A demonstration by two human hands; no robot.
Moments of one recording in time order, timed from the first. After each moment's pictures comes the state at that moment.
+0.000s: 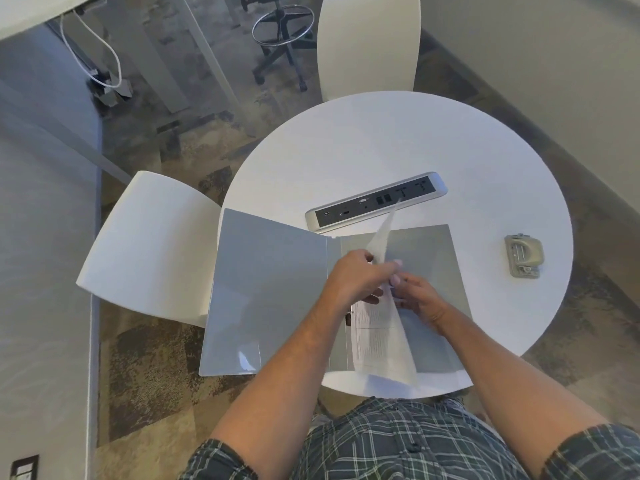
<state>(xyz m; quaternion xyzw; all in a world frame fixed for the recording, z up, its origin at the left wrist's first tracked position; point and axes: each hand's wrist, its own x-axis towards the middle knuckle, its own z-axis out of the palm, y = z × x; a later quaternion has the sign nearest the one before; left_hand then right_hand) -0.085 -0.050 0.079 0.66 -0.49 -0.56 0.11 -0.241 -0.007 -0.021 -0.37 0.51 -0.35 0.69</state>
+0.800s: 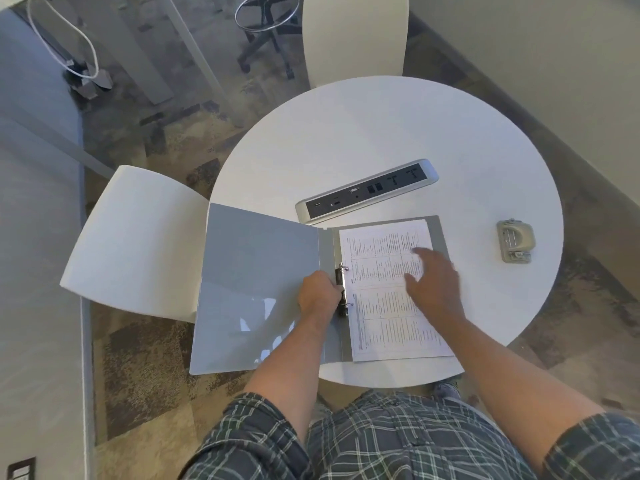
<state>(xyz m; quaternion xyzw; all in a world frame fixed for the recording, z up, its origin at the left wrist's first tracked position) -0.041 -0.038 -0.025 0.78 -0.54 -0.32 -0.02 -0.259 -0.002 -0.051 -0.54 0.79 -0.18 0.24</state>
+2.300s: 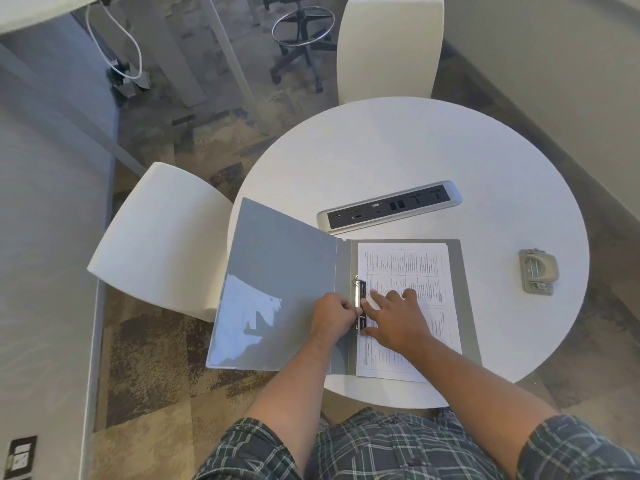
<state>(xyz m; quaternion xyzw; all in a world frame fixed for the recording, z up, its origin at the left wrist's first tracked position) -0.024 -0.015 -0.037 0.75 -0.51 -0.42 0.09 -0.184 0.001 -0.053 -0.83 0.52 0.17 0.09</state>
